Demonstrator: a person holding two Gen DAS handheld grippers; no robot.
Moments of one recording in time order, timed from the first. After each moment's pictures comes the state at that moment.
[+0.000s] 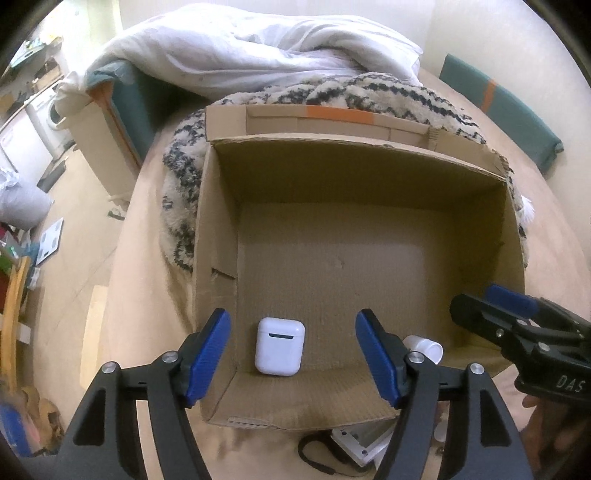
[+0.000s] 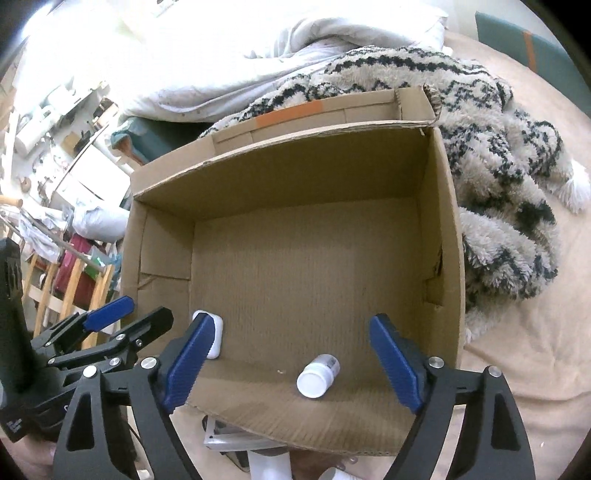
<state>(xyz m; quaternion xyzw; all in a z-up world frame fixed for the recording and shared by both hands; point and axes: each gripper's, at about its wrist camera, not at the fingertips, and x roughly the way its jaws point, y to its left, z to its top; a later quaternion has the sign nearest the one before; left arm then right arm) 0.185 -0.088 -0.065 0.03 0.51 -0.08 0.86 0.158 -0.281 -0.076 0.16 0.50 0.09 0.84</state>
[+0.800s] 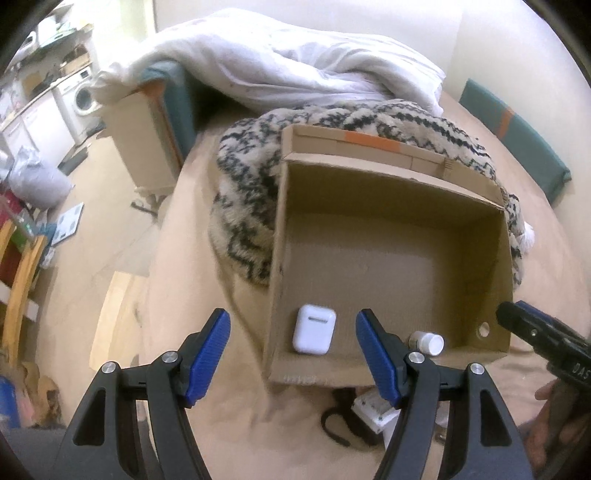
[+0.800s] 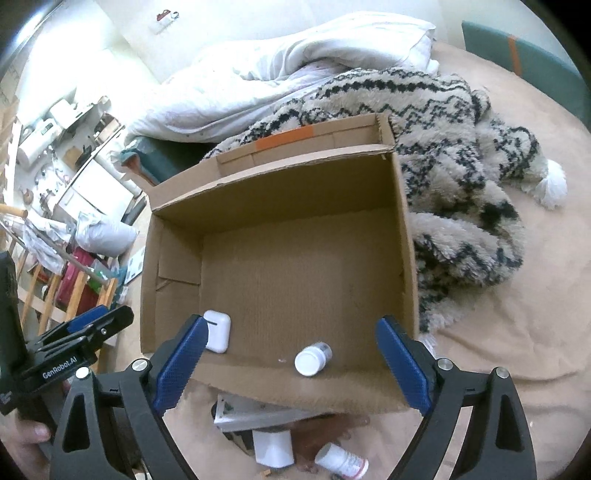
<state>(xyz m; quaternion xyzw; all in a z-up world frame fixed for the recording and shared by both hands) 0.148 -0.043 -0.026 -0.01 0.49 -0.04 0.87 0.117 -0.294 -0.044 0.17 0.47 0.08 0.86</state>
